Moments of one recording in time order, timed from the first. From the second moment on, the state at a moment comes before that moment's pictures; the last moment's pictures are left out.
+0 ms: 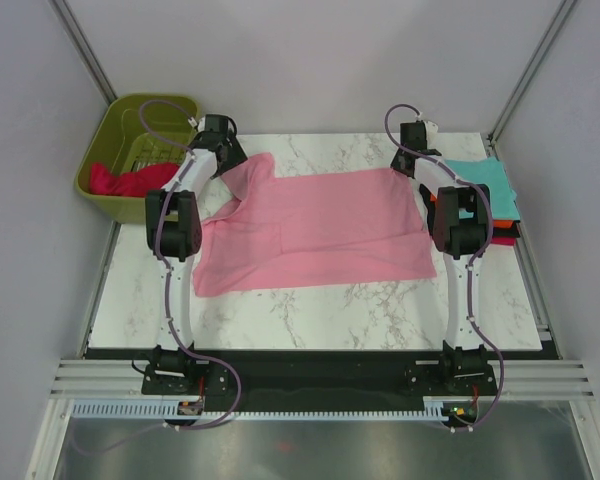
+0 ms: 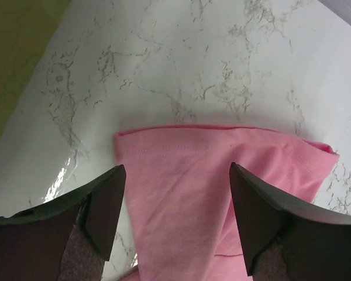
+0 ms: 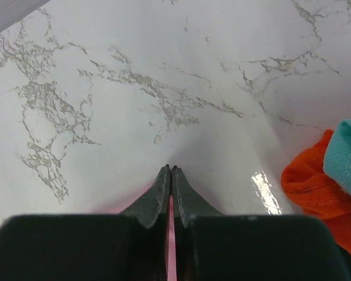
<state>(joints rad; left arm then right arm) -0.10 2.45 2.12 -0.49 -0.18 -0.56 0.09 2.46 1.99 -0.26 0.26 0.48</state>
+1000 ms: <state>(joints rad) -0.12 2.53 2.28 -0.62 -0.25 -0.57 0.10 2.41 1.90 -0.21 0.26 0.49</state>
